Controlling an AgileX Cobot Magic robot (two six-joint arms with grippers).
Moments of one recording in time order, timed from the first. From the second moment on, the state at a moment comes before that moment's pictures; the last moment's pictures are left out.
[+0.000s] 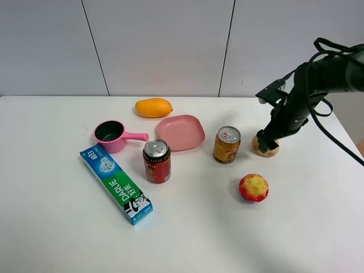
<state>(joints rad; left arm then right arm) 0.03 -0.01 -0.51 0.11 1.06 -0.12 0.14 1.90 -1.19 -0.09 0.66 -0.40</state>
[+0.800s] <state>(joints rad) 0.03 -0.01 -0.51 0.11 1.06 -0.12 0.14 2.02 -1.19 -0.08 0.50 -0.38</state>
